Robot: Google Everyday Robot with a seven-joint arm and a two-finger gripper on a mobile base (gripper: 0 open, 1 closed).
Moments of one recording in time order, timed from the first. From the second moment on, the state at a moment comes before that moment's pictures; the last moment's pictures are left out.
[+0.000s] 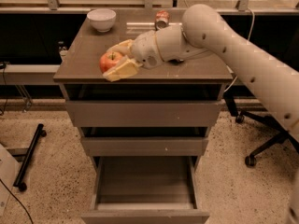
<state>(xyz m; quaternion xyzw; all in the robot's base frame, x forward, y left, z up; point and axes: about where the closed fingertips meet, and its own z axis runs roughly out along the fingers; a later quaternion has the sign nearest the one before) 0.632 0.094 0.901 -0.61 0.56 0.32 0.45</state>
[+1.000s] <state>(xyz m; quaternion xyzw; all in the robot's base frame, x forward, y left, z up) 0.516 0.038 0.821 -0.59 0.58 0.32 0.45</state>
